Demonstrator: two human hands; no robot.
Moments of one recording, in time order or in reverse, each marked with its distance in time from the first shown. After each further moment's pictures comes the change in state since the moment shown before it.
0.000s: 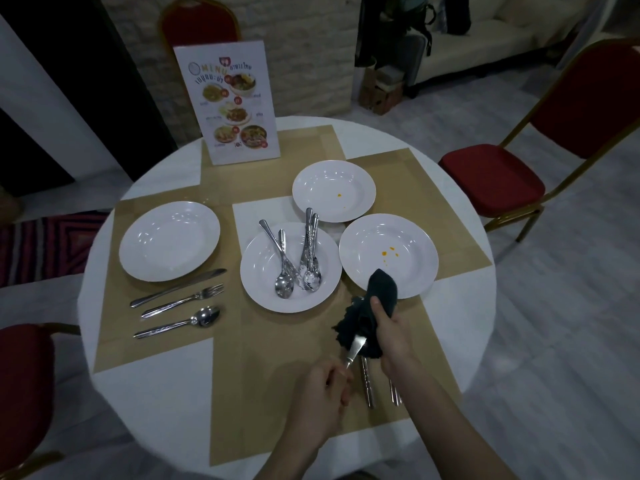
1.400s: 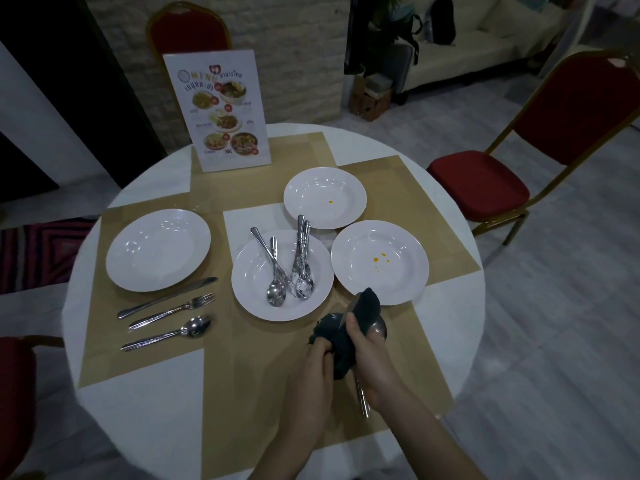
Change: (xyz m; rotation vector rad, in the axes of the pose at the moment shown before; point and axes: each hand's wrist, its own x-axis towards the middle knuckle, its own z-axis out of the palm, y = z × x) left_hand 0.028 -0.003 0.003 0.343 0.169 0.273; right_hand -0.044 0.000 0.010 0.059 -0.222 0.065
